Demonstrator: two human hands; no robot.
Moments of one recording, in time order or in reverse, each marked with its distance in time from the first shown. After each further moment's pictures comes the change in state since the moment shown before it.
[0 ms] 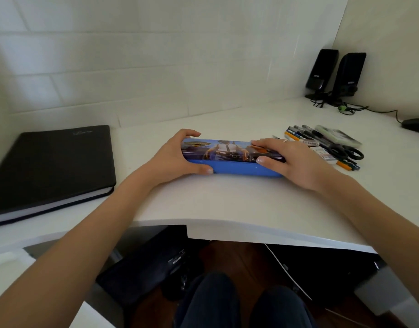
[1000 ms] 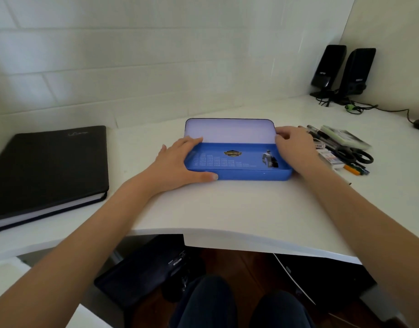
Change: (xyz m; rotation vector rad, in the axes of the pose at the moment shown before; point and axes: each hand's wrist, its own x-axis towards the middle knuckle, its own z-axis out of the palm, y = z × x) left_hand 0.001 0.002 0.010 0.337 -0.055 -0.020; right_hand 0.051 0.015 0.018 0.259 0.319 0.531
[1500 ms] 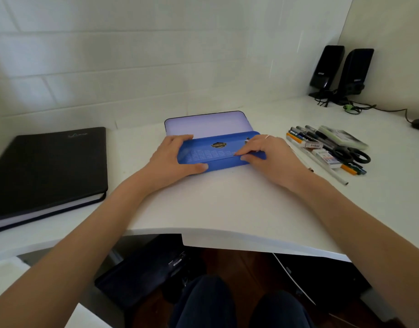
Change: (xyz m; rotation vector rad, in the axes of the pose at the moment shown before) left_hand 0.000 -0.003 -0.003 -0.129 0.100 -0.054; right_hand -0.035 -0.020 0.003 0.027 -0.245 -0.504
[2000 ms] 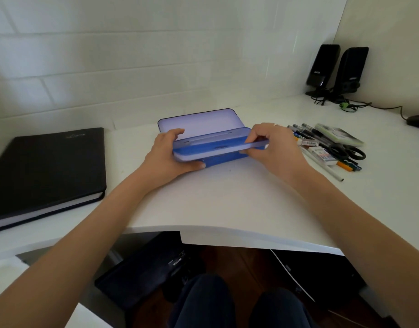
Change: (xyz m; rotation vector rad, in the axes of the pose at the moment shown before) left_hand -0.001 0.000 0.000 -0.010 0.107 0.011; right_hand 0.001 -0.003 -0.007 0.026 0.209 0.009
